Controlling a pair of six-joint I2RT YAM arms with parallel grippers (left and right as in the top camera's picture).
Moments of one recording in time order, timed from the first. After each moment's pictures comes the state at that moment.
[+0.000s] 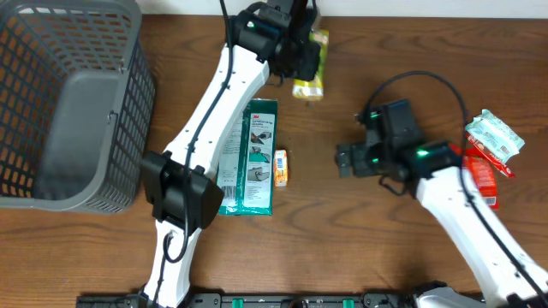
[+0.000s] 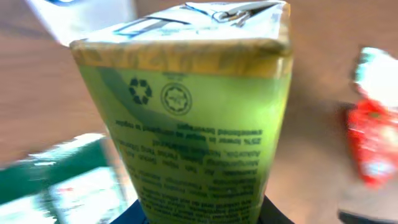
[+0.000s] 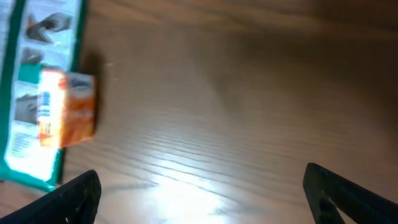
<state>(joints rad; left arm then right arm) -0.48 2.22 2.34 -1.14 0.26 -0.24 0.30 1.38 1.02 -0.76 -0.07 0.22</state>
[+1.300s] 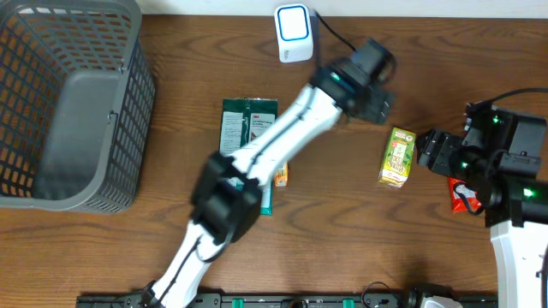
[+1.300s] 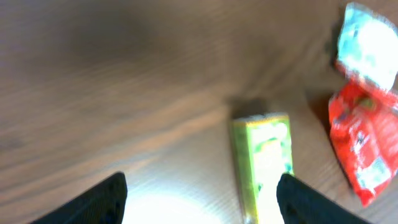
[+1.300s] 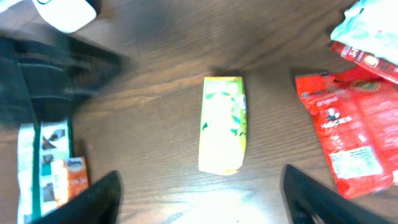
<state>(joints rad) -0.74 2.31 2.23 -0.89 0.15 -0.39 -0.15 1.09 1.08 -0.90 -0.19 0.23</state>
